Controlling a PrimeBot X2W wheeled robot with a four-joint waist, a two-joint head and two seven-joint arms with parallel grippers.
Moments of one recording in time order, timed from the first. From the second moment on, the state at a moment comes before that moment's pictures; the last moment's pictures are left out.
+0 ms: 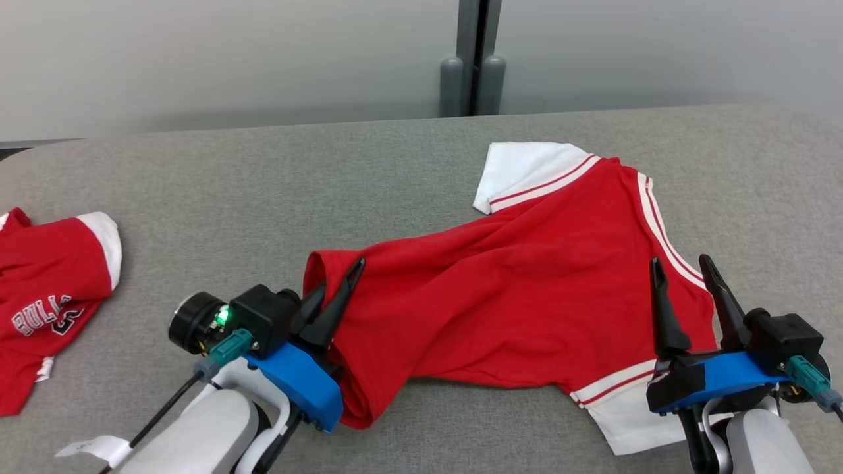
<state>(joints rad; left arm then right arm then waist) -0.44 0.47 -0.81 0.15 -0.61 0.03 -0.12 -0.22 -0.05 -0.06 0.33 0.13 0.13 -0.26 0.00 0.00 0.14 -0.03</state>
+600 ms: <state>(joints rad) -0.64 0.50 -0.71 0.43 -0.64 -0.04 -0.19 -0.27 -0.05 -0.07 0.31 0.14 0.13 -0.26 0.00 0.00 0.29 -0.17</state>
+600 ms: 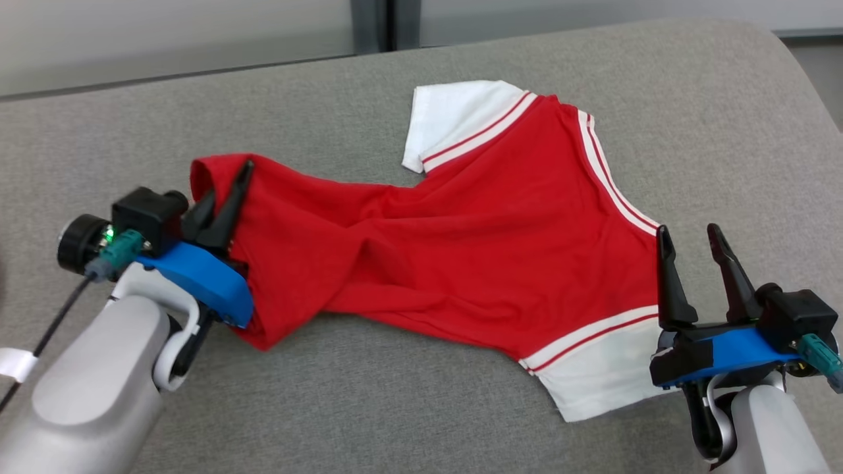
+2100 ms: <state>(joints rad) -0.17 0.22 -0.25 0.32 -0.24 -0.09 -0.26 -0.23 -0.05 -0.08 0.34 0.12 0.13 -0.26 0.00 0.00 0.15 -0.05</state>
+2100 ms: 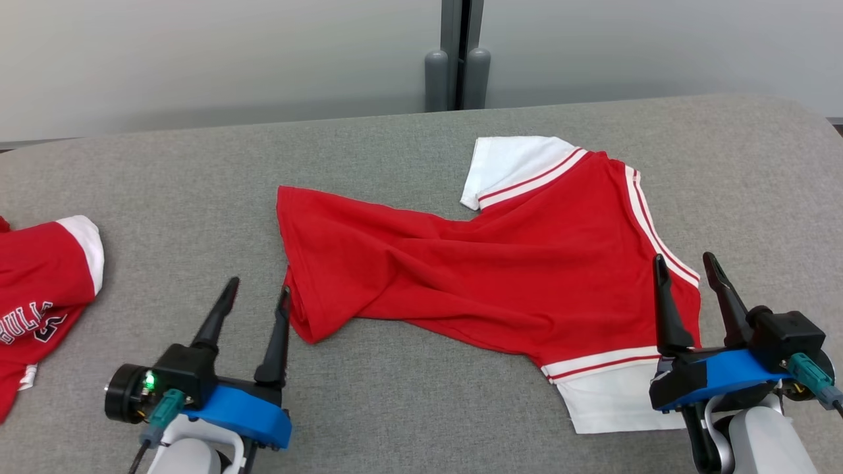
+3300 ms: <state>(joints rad) -0.37 0.19 -0.44 0.69 -0.32 -0.13 -0.26 -0.26 -0.05 -0.07 0.33 0.13 0.13 -0.26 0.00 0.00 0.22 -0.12</state>
